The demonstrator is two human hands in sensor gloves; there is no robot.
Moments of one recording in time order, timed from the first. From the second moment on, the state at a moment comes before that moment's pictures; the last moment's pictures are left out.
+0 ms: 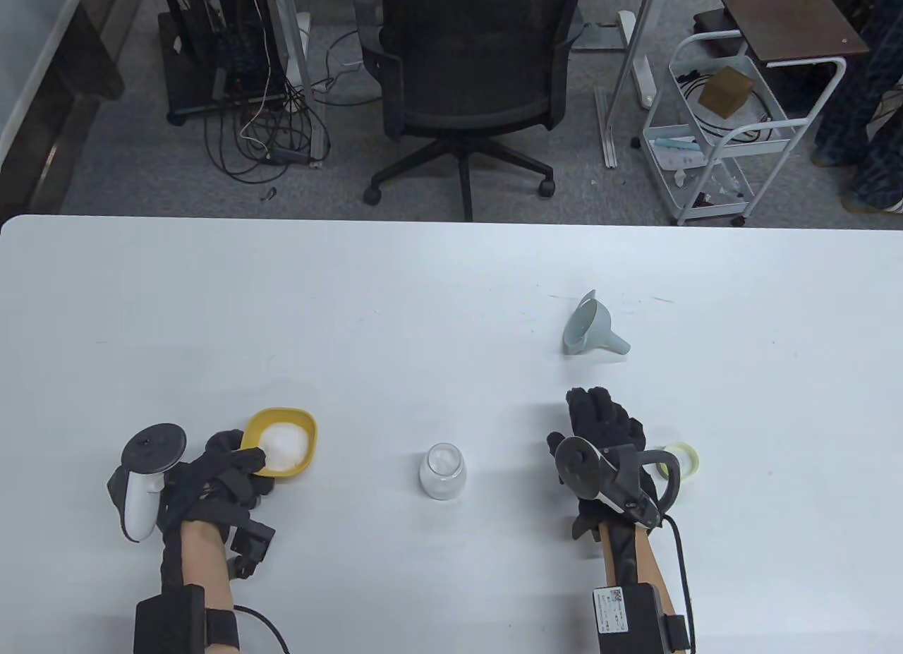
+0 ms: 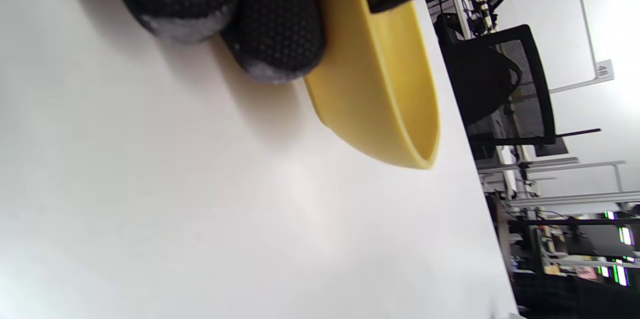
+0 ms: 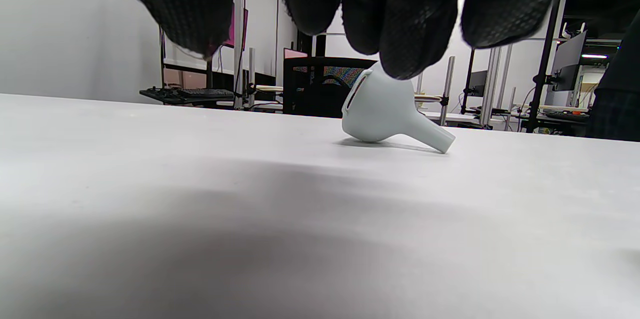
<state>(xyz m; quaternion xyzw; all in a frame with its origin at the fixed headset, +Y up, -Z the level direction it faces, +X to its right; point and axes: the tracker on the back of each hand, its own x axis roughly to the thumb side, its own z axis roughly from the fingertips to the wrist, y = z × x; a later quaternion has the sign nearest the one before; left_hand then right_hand) -0.320 -0.789 -0.197 -0.20 0.18 0.55 0.79 0.170 -0.736 -0.228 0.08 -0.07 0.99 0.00</state>
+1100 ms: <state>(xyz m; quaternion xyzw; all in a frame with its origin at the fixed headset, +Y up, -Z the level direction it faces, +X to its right) -0.260 -0.800 -0.204 -0.18 0.08 0.76 0.62 0.157 -0.737 -0.373 0.01 0.02 1.00 -0.04</state>
